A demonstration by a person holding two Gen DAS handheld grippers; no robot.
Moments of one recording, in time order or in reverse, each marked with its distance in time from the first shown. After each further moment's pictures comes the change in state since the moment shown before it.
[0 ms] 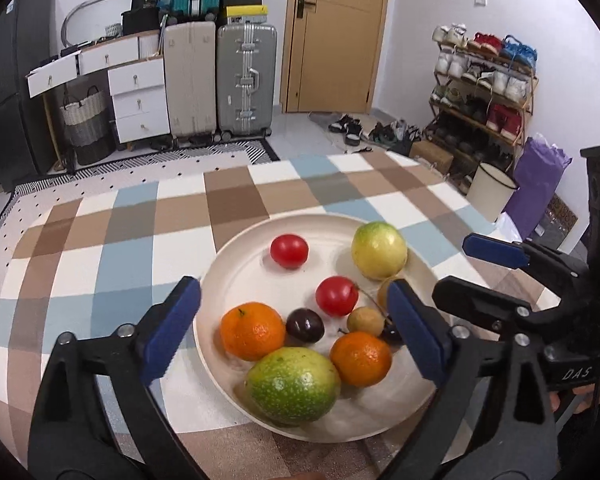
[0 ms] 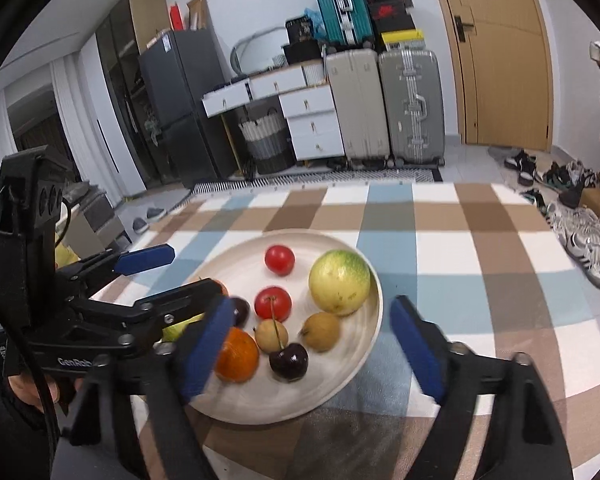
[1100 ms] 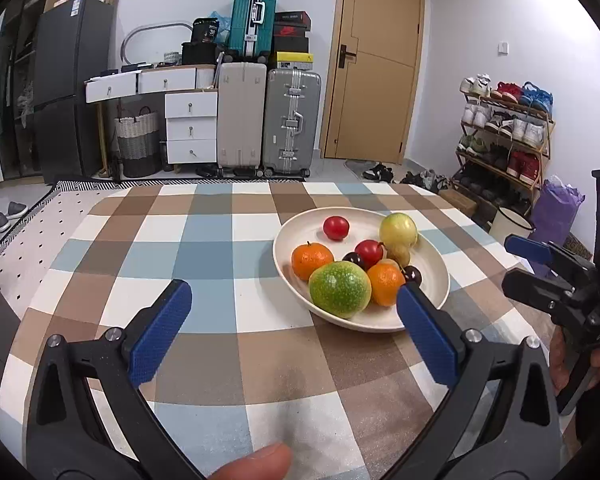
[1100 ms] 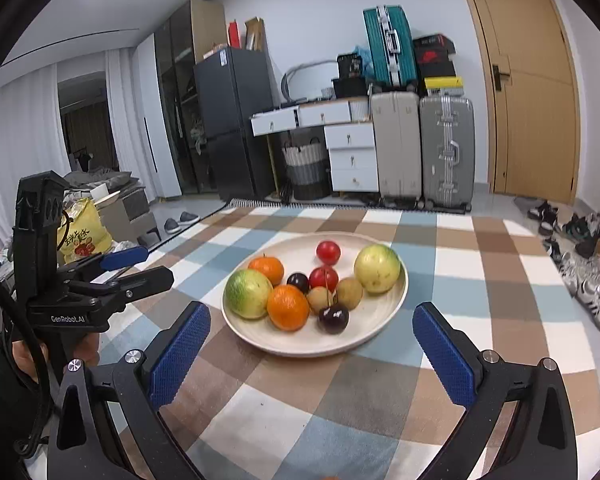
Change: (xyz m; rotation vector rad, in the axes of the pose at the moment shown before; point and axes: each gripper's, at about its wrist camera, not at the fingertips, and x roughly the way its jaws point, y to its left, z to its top) left arm -0.113 0.018 -0.088 -0.098 -0.192 0.123; right arm -0.075 0.030 -0.052 -0.155 -0.126 0.090
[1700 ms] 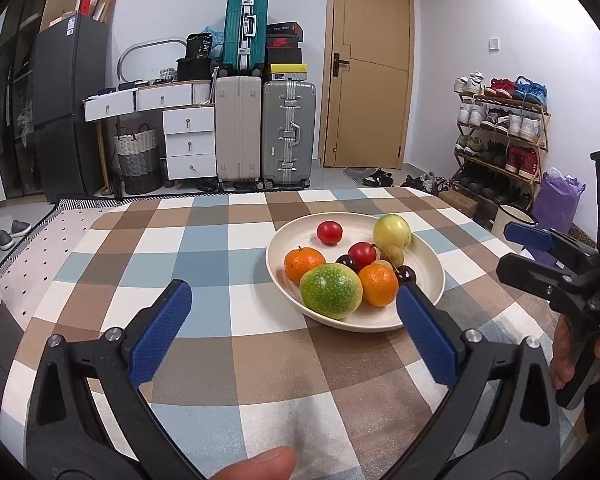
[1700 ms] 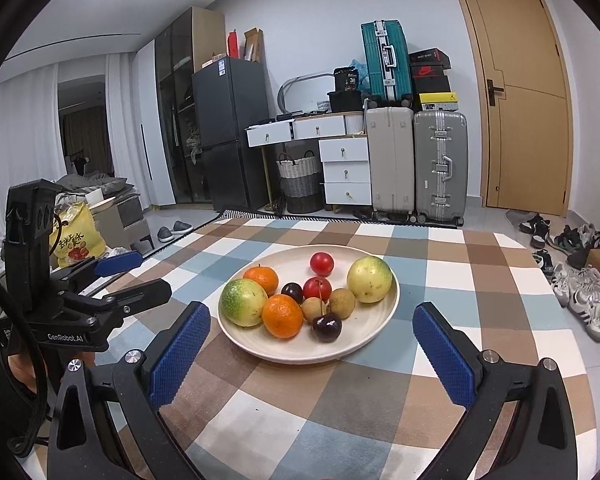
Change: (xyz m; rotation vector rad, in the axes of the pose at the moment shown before) left arm 0.001 -0.015 -0.003 0.052 -0.034 0.011; right arm -0.006 0.001 0.000 -0.013 -0.040 -0.031
